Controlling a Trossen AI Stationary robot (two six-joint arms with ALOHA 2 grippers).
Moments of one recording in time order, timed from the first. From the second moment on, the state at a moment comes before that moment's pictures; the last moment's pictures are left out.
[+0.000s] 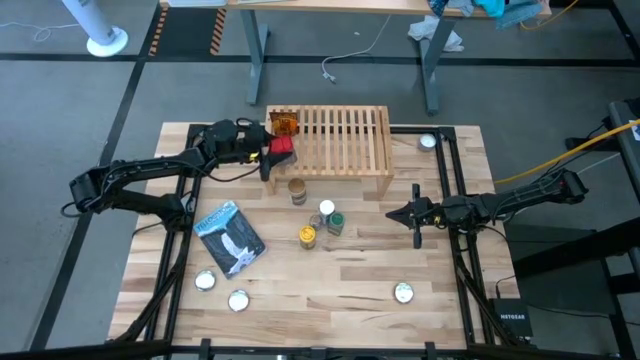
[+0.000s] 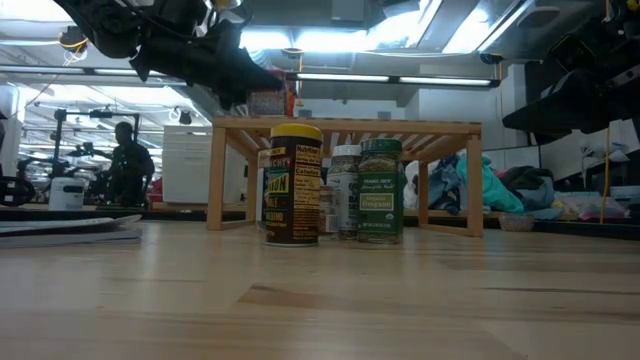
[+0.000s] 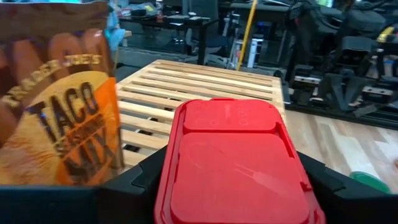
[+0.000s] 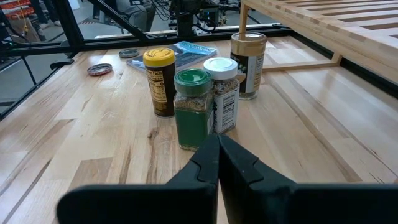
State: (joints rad) left arm 0.58 1.17 0.61 0.40 0.29 0.00; right arm 0.23 0.43 0.07 0.10 0.28 0.13
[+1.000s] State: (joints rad) left arm 0.58 1.12 0.61 0.53 0.34 -0.02; right arm 0.23 0.43 0.07 0.10 0.28 0.13
